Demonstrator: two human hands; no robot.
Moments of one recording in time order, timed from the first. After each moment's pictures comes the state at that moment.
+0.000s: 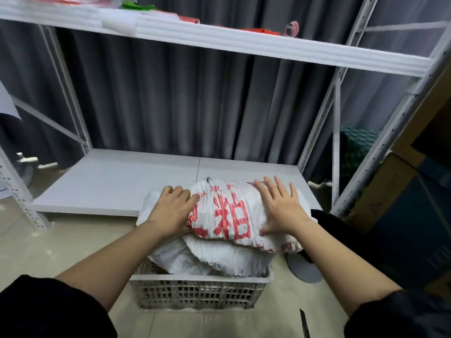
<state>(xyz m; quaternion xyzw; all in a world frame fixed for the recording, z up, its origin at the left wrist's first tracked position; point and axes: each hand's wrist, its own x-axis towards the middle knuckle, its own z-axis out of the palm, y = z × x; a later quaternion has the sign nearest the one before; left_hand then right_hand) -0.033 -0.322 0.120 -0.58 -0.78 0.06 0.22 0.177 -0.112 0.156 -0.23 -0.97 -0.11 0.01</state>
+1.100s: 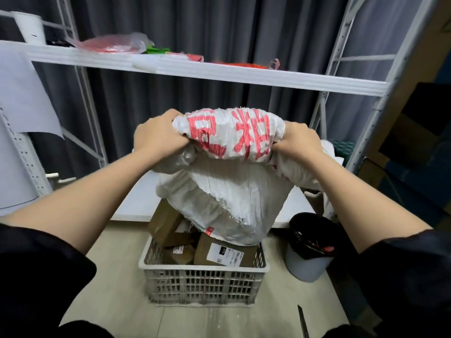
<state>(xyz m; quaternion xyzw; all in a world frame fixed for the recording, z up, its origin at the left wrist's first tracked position) 0.029 -0.388 0.334 -0.36 -0.86 -0.31 0.19 0.217 -0.175 0.348 -0.30 -0.91 0.01 0.27</state>
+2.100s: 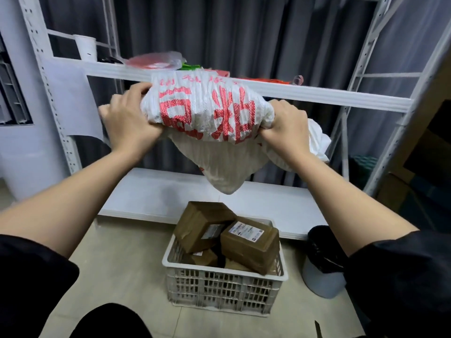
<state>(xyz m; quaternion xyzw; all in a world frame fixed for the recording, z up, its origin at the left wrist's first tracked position) 0.001 -0.496 0.352 -0.29 -0.77 -0.40 0.40 0.165 -0.254 0.373 -0.17 -0.86 -0.07 0.48</state>
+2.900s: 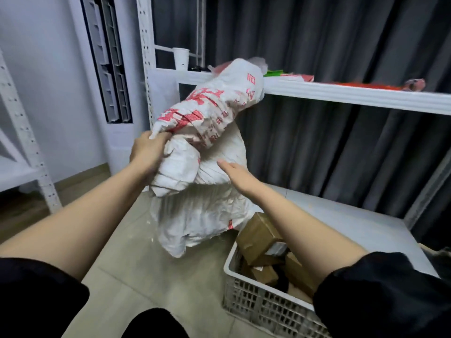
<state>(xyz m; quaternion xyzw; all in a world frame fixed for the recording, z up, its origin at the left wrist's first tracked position) -0.074 -0.617 0.321 -0.03 -0.78 -0.62 0.13 0.008 -0.424 0.293 -0.06 -0.87 0.49 0.04</state>
